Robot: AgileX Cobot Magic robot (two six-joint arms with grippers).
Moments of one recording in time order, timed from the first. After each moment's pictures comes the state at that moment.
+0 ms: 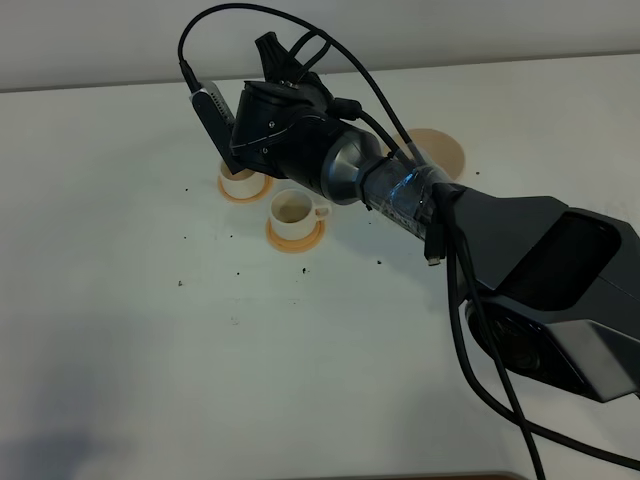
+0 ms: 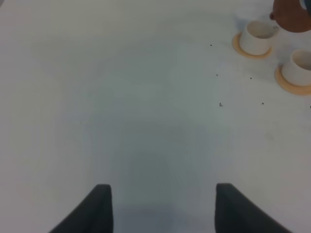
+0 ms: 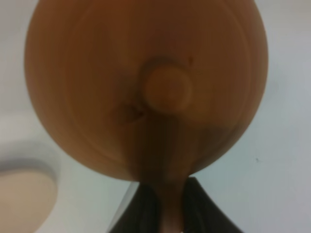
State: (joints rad) left arm 0.06 -0.01 -0.51 0.01 1.07 -0.03; right arm 0.96 2.56 -2.32 -0.89 0.94 -0.88
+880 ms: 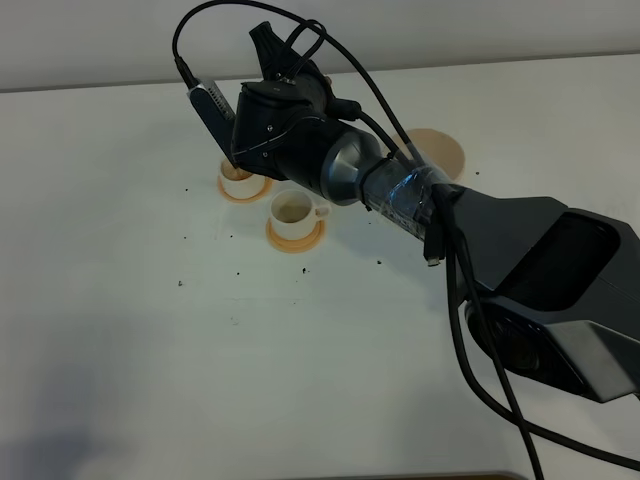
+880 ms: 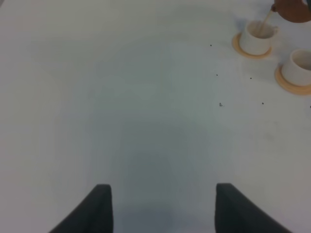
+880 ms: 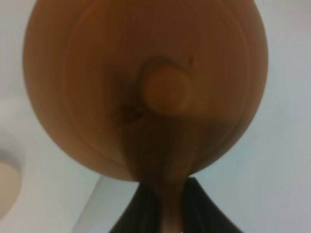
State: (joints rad) left arm 0.06 -0.01 -0.51 0.01 1.07 -0.03; right arm 0.96 2.57 -2.32 -0.98 0.91 -0.87
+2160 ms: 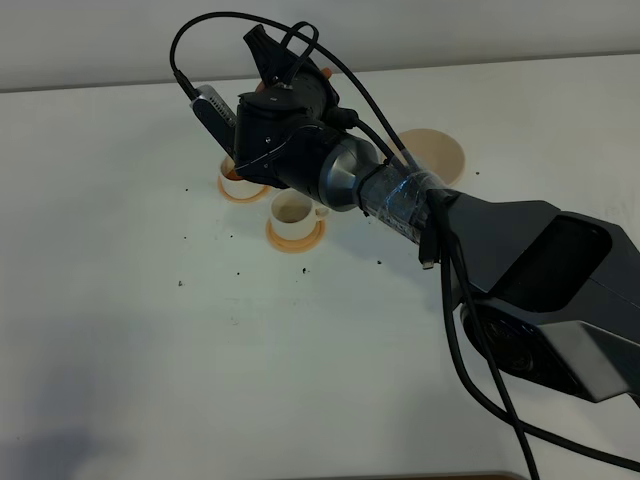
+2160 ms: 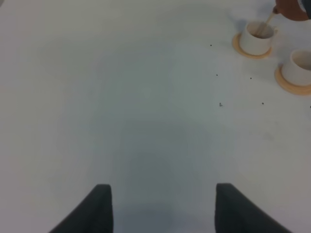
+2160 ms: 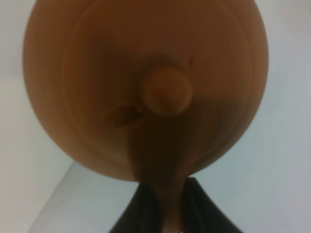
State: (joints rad) left arm 0.06 -0.01 -0.51 0.01 1.07 -0.03; right arm 0.96 2.58 -2.32 -1.08 0.90 -0.91
